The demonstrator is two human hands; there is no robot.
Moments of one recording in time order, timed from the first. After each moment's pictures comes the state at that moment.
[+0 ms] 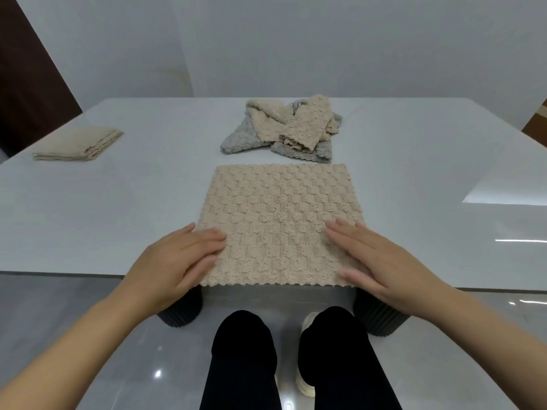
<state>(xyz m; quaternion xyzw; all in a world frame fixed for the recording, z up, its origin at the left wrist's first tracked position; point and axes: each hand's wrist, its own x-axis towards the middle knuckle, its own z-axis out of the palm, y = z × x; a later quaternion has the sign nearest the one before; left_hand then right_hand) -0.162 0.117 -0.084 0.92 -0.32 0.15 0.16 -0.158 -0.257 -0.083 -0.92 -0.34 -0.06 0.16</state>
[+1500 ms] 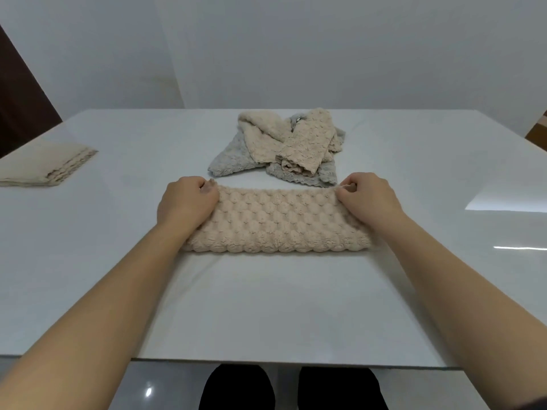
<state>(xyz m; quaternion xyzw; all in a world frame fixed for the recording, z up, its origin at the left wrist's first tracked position) 0.024 0.070 -0.056 0.94 0.12 0.12 0.30 0.029 -0.228 -0.054 -0.95 0.07 -0.07 0.29</state>
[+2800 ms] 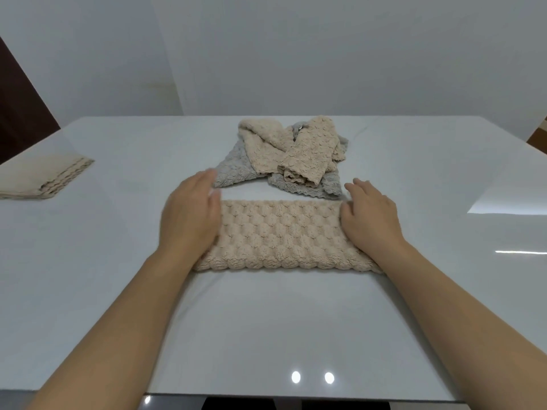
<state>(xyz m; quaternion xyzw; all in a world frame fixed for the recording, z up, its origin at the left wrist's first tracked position) 0.018 0.066 -0.063 0.94 -0.05 0.26 0.23 0.028 -0.220 -0.076 -0.98 0.01 -0.13 0.14</state>
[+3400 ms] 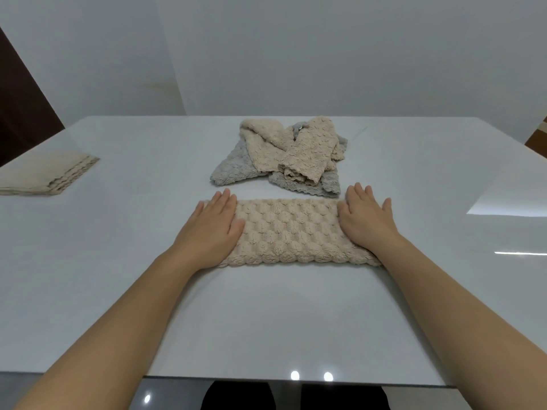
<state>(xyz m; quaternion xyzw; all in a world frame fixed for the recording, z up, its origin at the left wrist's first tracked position) 0.012 0.064 -0.081 0.99 -0.11 -0.01 0.09 0.034 -0.225 -0.081 -0.99 0.03 -0.01 0.13</state>
